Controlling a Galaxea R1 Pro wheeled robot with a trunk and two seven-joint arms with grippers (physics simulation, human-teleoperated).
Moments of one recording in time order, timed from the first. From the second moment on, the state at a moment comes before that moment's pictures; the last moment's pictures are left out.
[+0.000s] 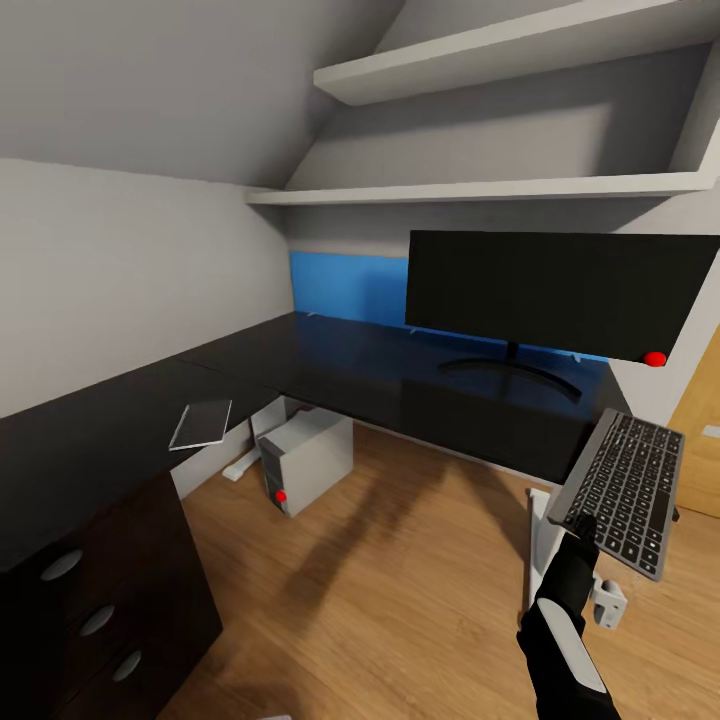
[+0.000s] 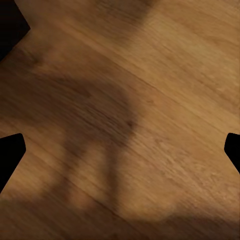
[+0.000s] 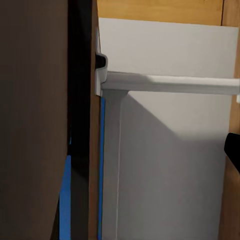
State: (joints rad) left arm -0.05 -0.11 -0.15 -0.71 0.14 -0.01 0.21; right arm -0.37 0.10 -0.29 -0.96 -1.57 -0.60 0.32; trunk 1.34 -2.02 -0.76
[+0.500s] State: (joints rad) left arm -0.05 -0.11 -0.15 -0.71 0.14 -0.01 0.22; right arm -0.37 0.10 -0.29 -0.96 -1.57 -0.60 0.32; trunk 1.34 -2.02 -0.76
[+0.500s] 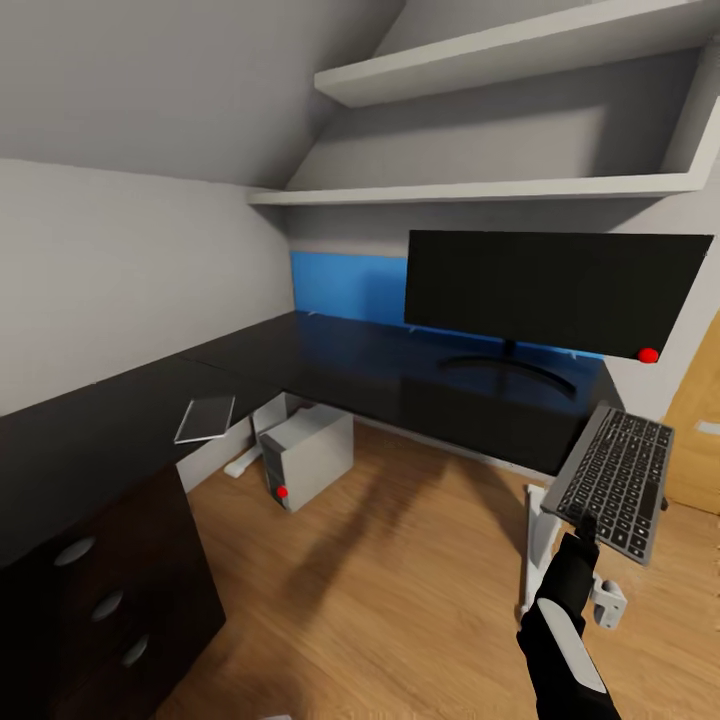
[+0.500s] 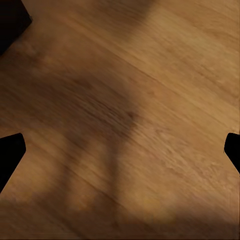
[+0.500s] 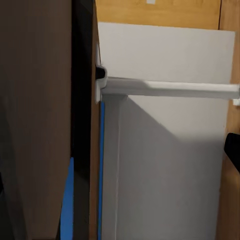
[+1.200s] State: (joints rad) left arm -0.05 -0.11 -0.15 -0.71 0.14 -0.01 0.22; right arm -0.37 0.10 -0.29 -0.96 -1.57 -0.60 0.33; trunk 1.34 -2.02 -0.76
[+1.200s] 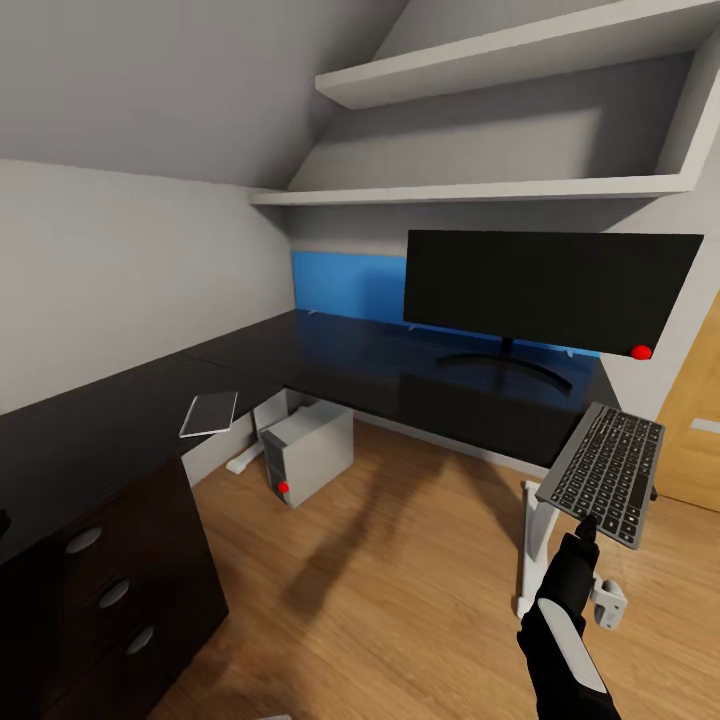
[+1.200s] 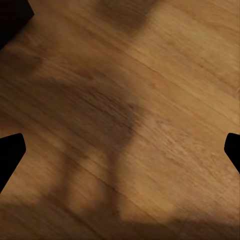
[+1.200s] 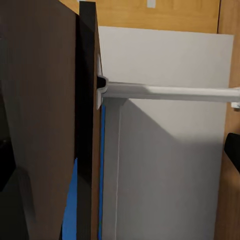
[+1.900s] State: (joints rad) left arm -0.05 -0.11 -0.15 -0.71 0.14 -0.01 0.22; right arm -0.37 0.10 -0.29 -0.96 -1.57 -0.60 0.33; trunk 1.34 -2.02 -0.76
